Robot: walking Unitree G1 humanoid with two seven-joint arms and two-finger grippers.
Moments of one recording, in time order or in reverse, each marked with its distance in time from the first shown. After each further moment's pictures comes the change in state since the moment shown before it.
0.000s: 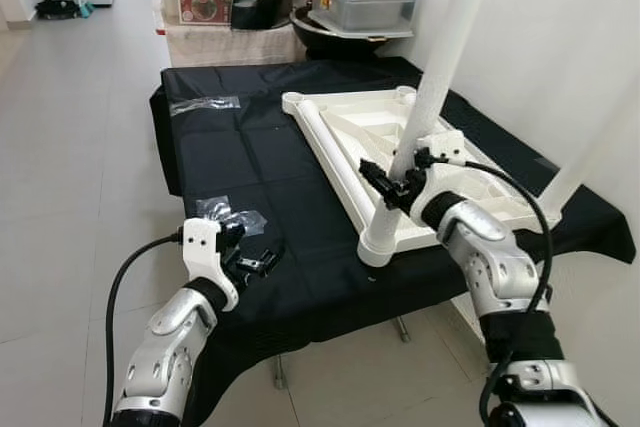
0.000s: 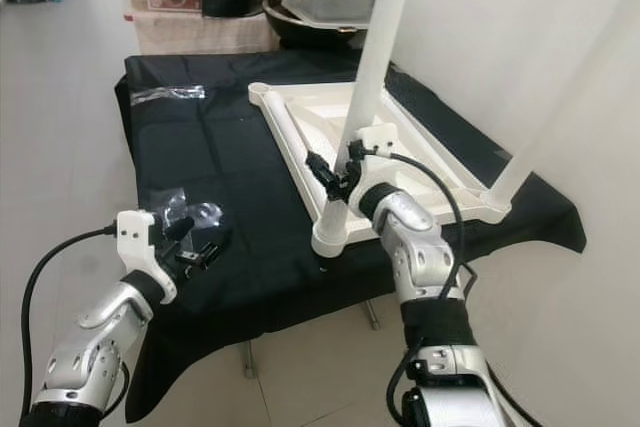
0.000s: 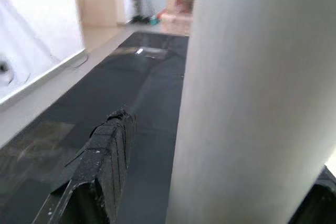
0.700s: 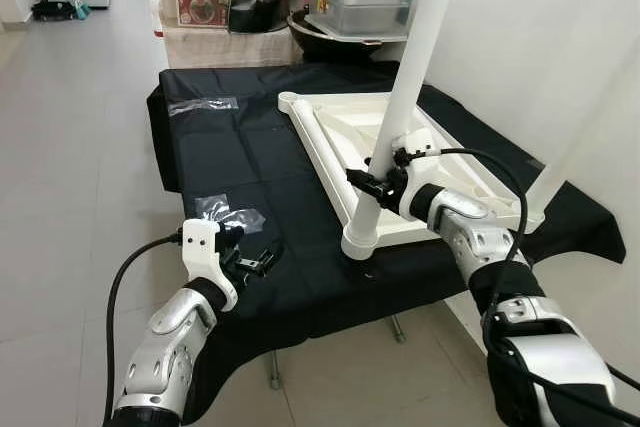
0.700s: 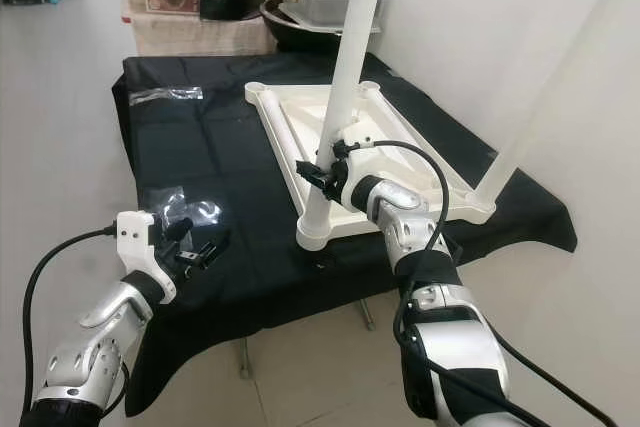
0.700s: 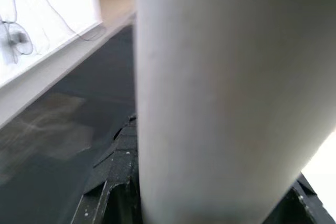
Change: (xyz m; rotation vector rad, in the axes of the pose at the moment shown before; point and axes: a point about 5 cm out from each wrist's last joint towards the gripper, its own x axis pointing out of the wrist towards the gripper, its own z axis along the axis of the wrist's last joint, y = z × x) left arm 0.002 0.001 -0.004 -0.007 0.010 0.006; right arm 0.033 -0.009 -0.016 0.033 0.119 -0.034
